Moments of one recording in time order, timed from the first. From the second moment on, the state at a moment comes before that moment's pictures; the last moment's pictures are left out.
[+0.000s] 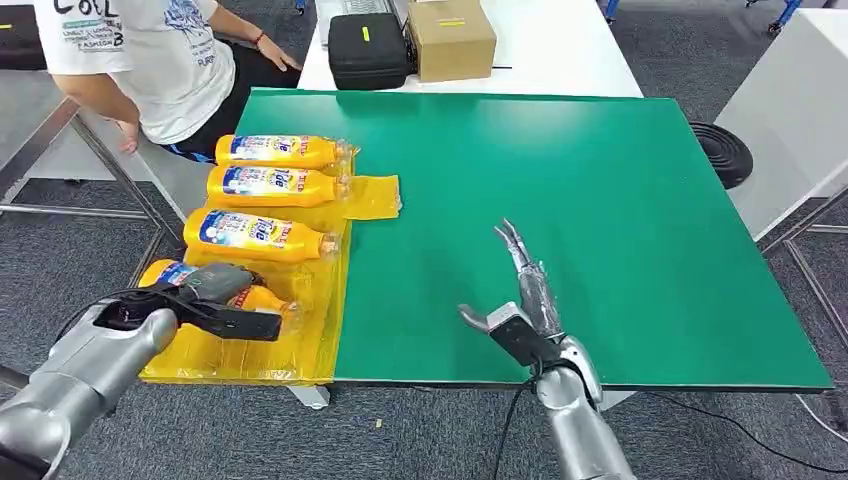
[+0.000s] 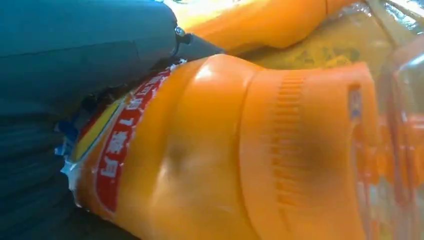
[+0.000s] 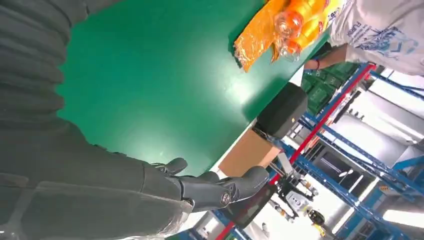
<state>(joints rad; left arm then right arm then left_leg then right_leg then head) -0.69 0.35 -0.72 -0.75 -0.93 -0.34 -0.30 -0.22 0.15 0.05 -1.17 0.63 -0.10 -0.69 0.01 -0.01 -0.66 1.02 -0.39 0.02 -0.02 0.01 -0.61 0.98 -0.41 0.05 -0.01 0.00</state>
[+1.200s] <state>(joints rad) -0.81 0.45 -0.88 -0.83 -0.63 -0.54 -0.36 -0.23 0.14 0.06 -1.15 0.62 -0.11 -0.68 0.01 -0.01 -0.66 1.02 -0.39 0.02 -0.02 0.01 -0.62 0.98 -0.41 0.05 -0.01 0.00</state>
